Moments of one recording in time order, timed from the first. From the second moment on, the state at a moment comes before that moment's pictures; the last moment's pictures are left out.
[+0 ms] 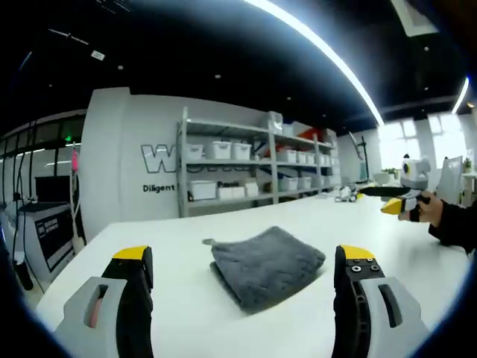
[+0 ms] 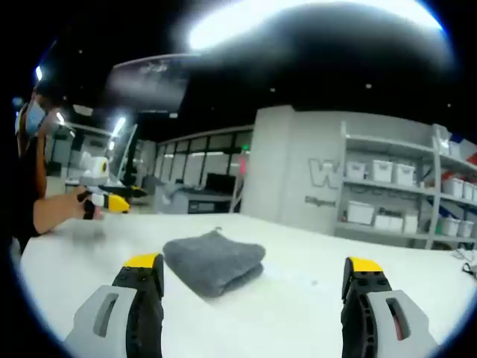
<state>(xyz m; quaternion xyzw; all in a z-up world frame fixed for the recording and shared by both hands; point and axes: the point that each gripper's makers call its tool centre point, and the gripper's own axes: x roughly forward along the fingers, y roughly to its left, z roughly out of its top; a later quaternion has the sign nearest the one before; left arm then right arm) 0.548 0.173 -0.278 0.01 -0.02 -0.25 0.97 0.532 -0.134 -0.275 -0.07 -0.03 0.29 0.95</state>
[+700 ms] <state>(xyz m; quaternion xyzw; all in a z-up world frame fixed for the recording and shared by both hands) 0.547 0.171 -0.281 0.01 -0.01 -0.26 0.97 0.533 -0.135 -0.275 -0.07 -0.03 0.29 0.95</state>
